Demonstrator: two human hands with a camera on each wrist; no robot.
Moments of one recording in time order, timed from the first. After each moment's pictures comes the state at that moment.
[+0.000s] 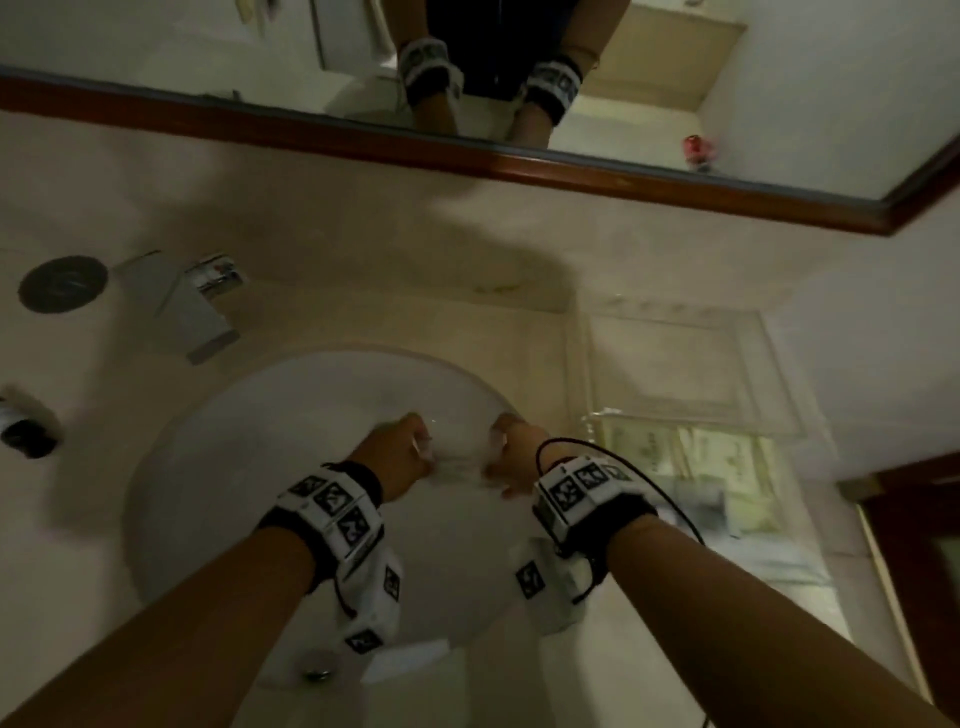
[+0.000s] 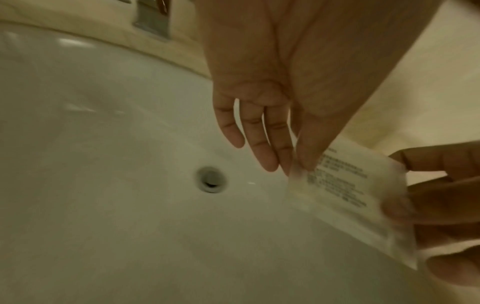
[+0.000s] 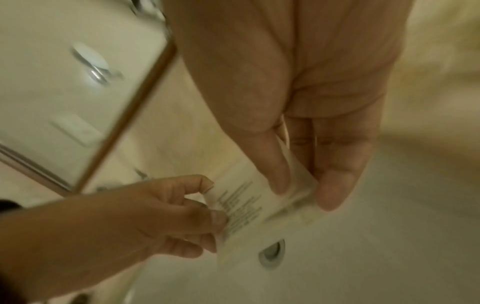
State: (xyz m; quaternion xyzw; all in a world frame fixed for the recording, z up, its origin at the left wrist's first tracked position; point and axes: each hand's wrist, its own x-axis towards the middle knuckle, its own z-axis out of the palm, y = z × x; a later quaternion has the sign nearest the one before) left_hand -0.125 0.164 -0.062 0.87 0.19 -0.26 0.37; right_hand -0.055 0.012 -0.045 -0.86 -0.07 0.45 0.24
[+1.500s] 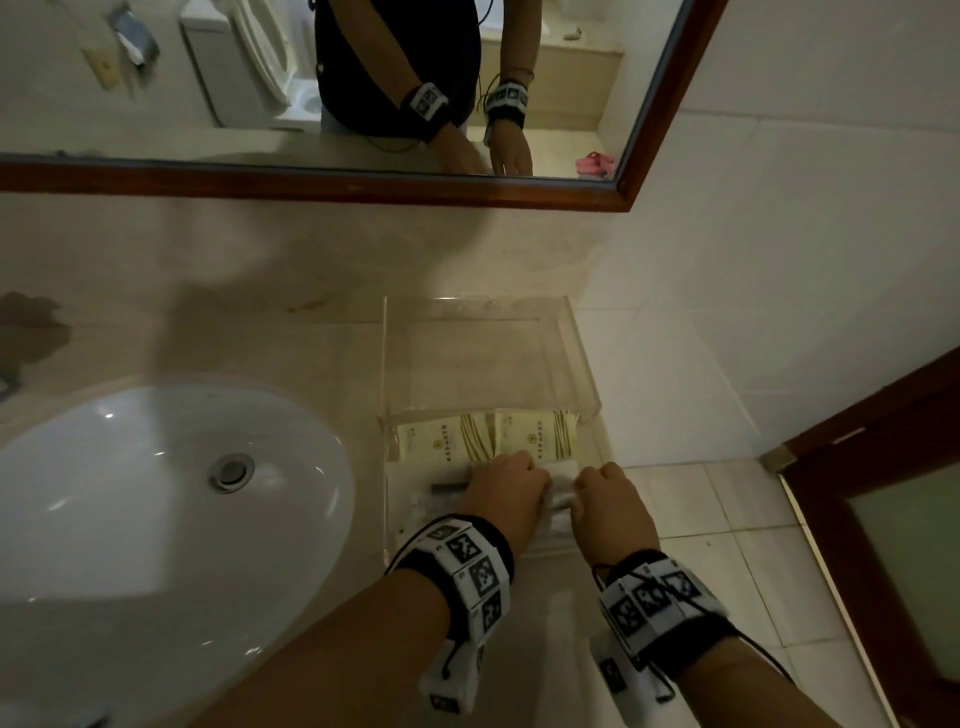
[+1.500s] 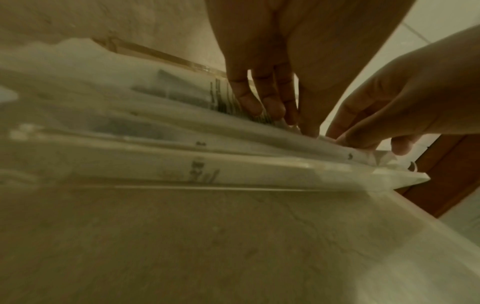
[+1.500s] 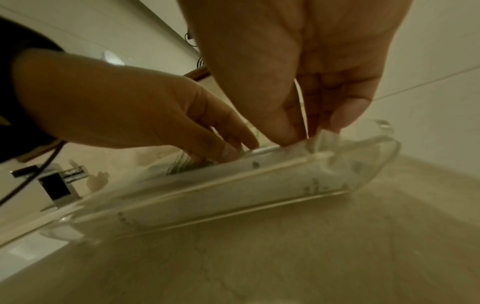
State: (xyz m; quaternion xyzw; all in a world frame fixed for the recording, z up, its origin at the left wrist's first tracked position) left_hand -0.066 -0.156 -0.065 0.97 -0.09 -0.11 0.20; right_hand -0.056 -0.289 -0.064 -0.98 -0.04 0.14 0.11
